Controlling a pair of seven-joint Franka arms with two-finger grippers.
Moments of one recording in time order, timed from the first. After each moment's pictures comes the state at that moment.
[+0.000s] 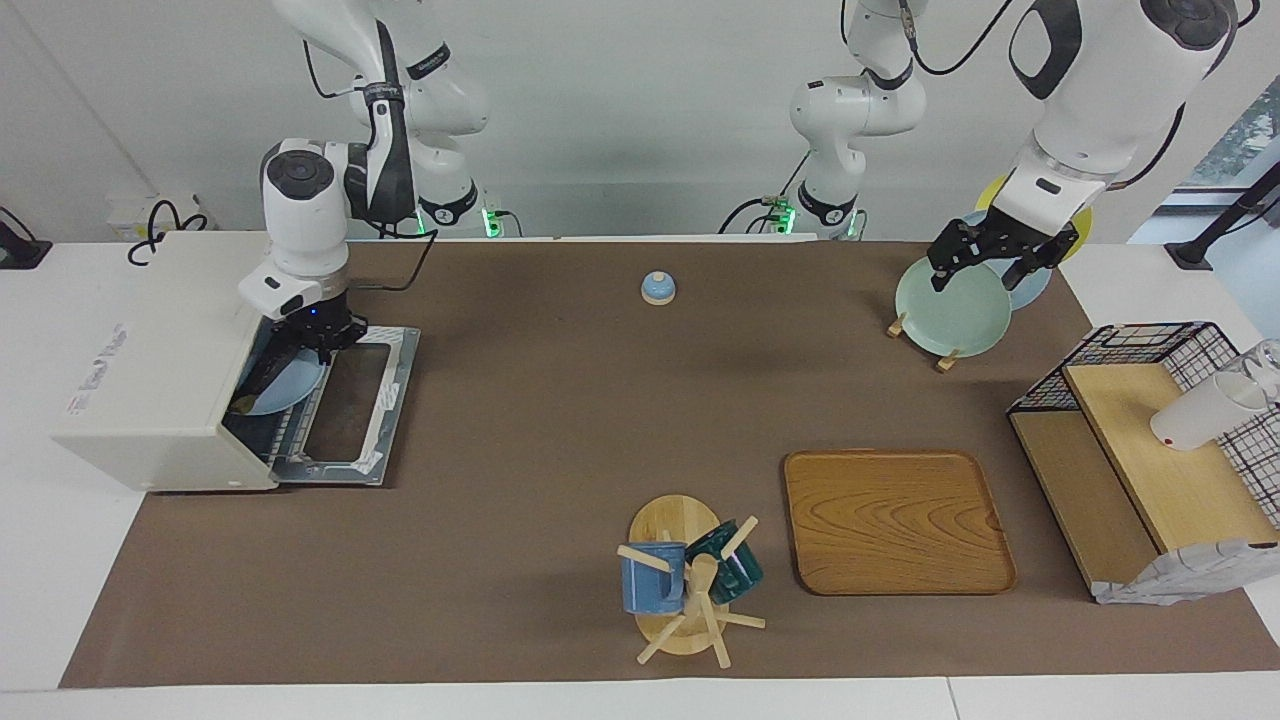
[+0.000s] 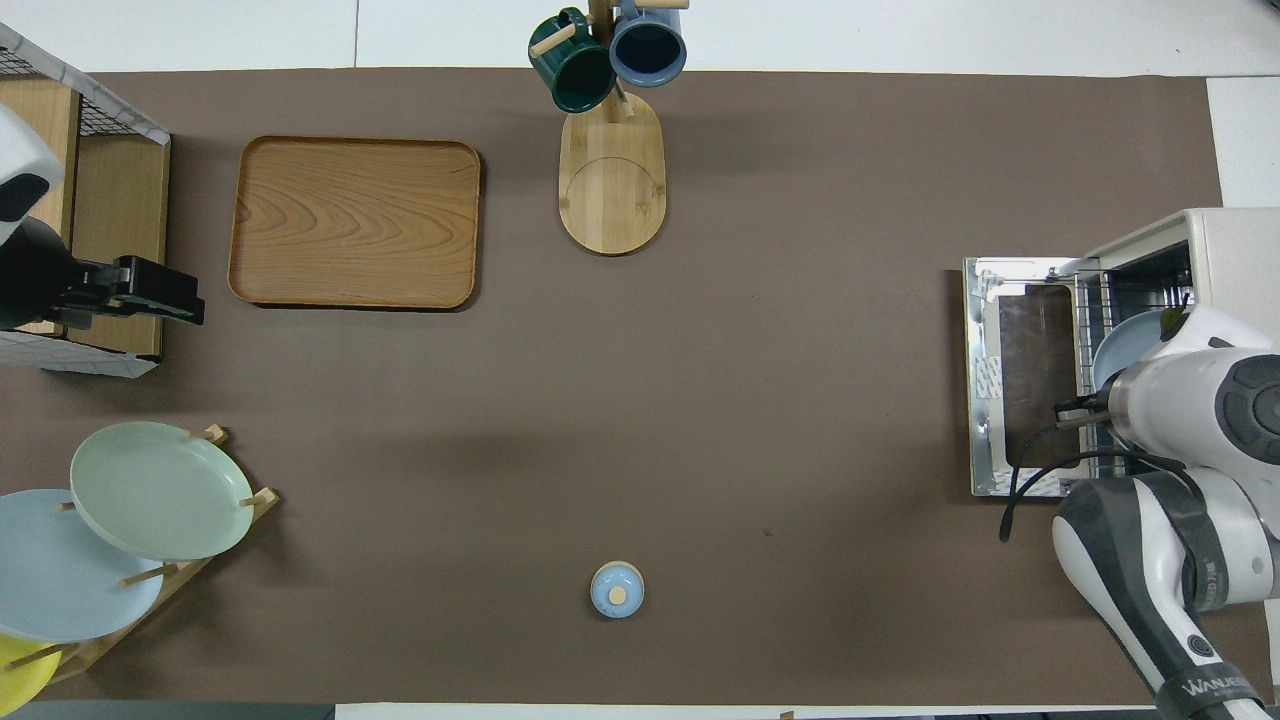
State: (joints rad) left arm -0.02 0.00 -0.09 -1.62 -0.03 1.58 -0.05; right arm -0.10 -0.13 0.00 -2.42 -0.38 2.37 -0.01
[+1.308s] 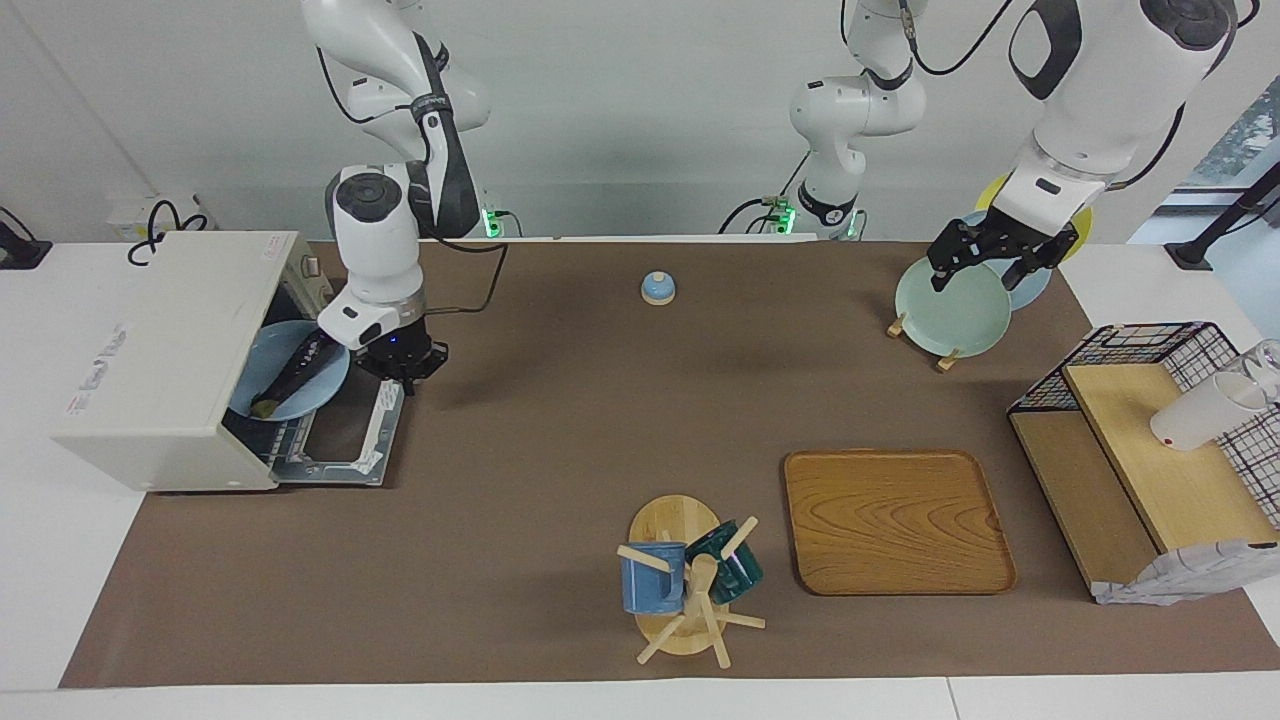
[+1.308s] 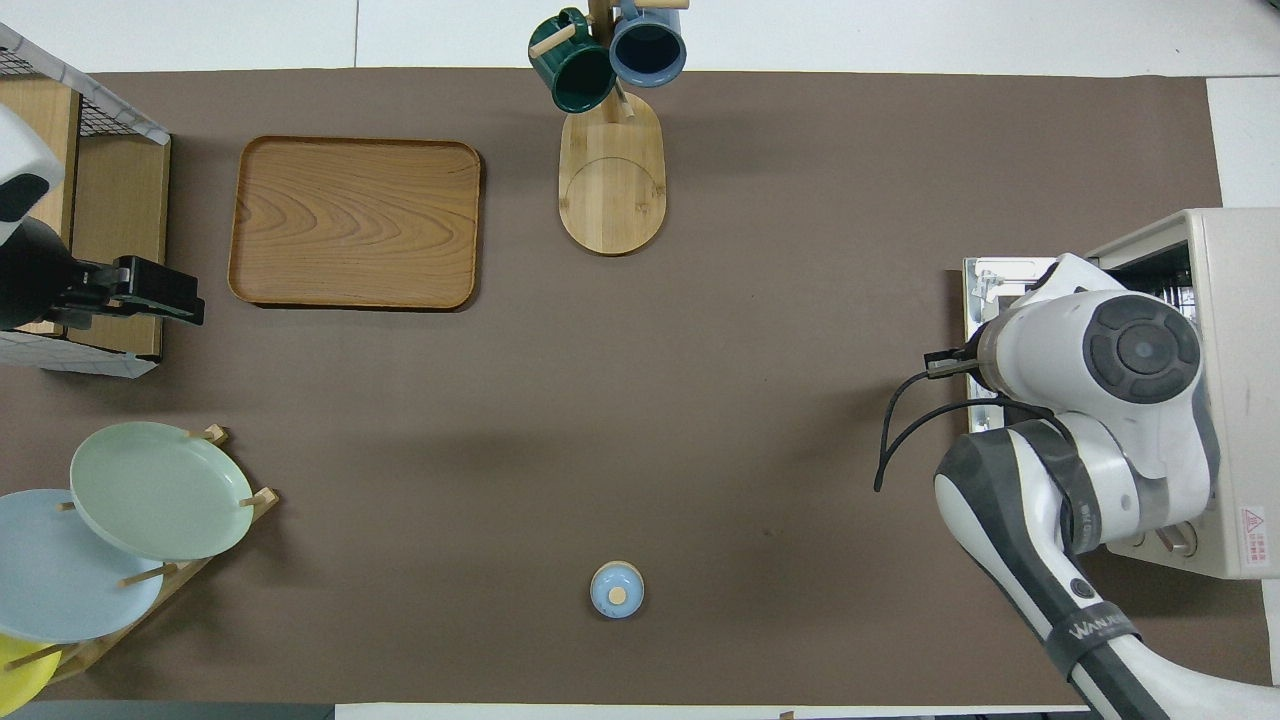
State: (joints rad) left arm -0.02 0.00 -0.09 -1.62 -0.03 1.58 -0.05; right arm 0.10 0.04 0.01 -2.27 -0.21 2.39 0.13
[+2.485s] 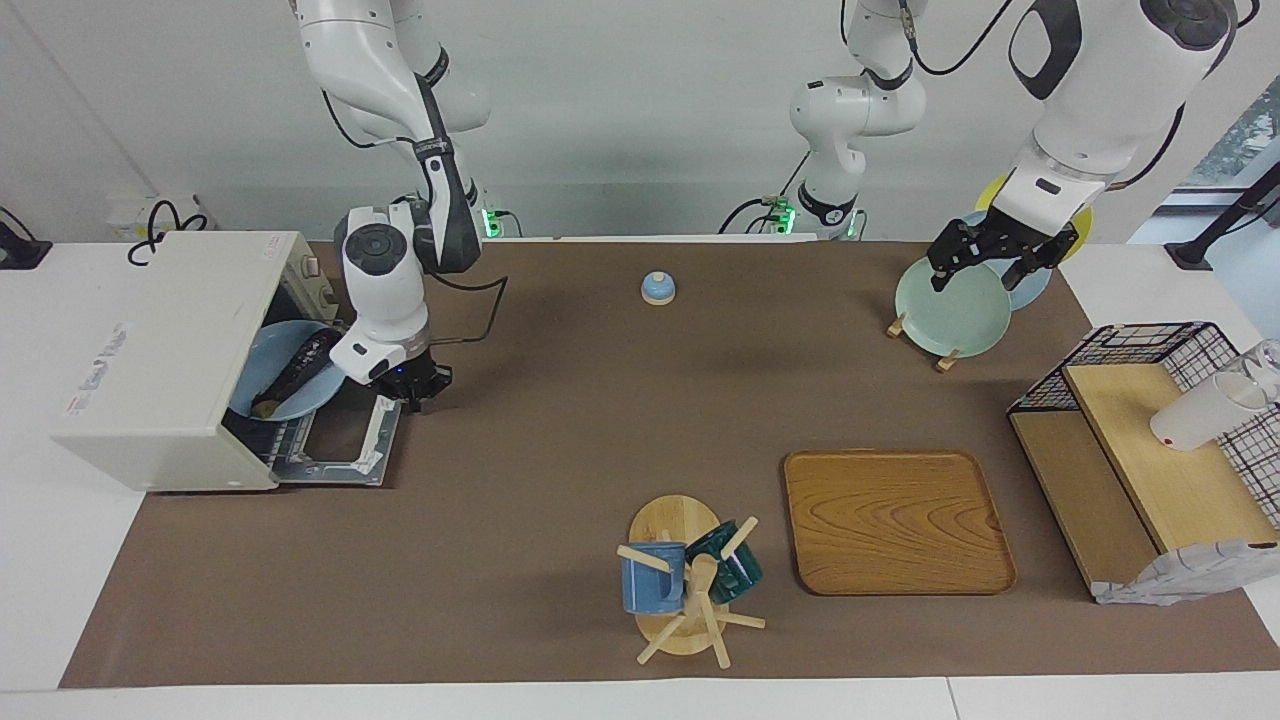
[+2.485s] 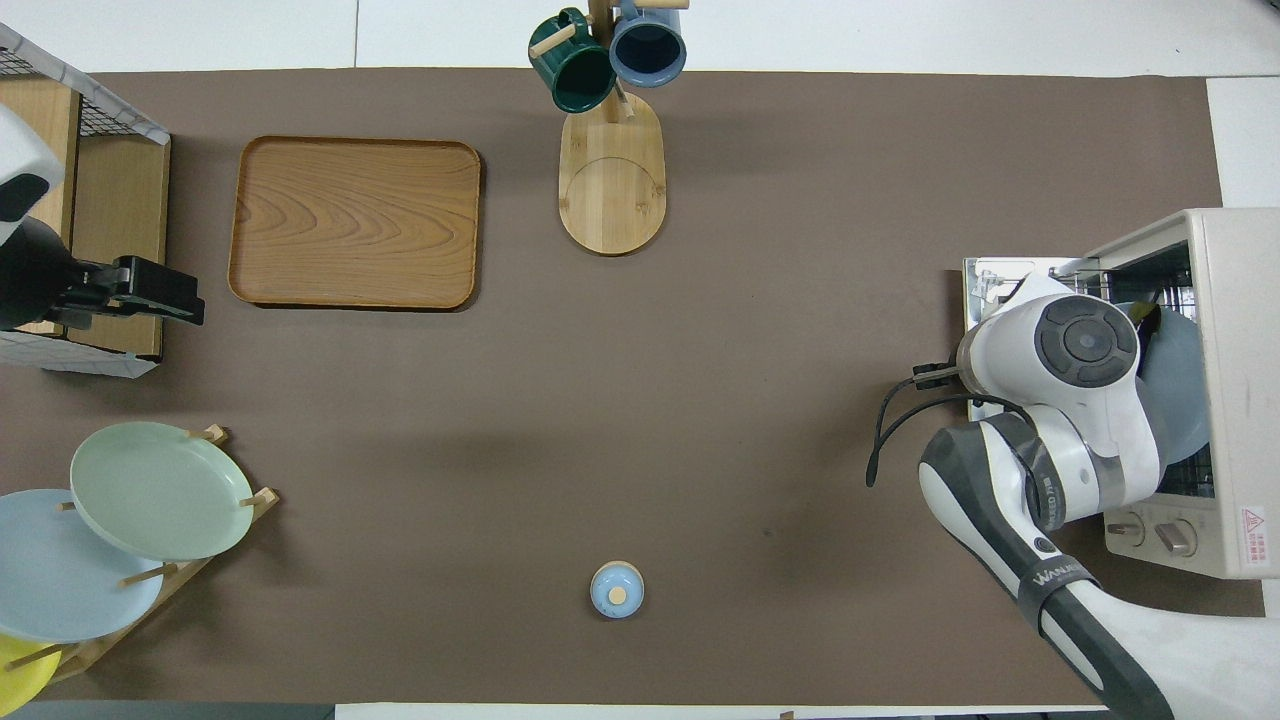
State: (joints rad) left arm -0.02 0.00 -0.09 -1.62 -0.03 1.58 -0.05; right arm 0.09 0.12 0.00 -2.29 -0.26 2.41 0.13
